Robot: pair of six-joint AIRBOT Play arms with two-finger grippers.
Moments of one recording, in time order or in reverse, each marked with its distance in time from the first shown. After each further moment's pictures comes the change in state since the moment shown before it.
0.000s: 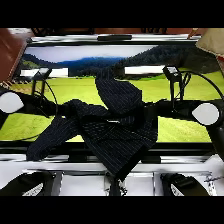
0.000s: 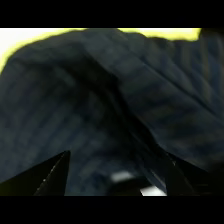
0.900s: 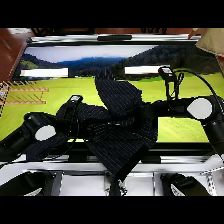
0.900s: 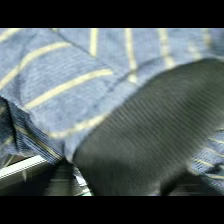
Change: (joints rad) left arm -0.322 -0.002 -0.222 -0.027 0.201 -0.232; right arm 0.000 -0.052 0.012 0.034 0.041 0.003
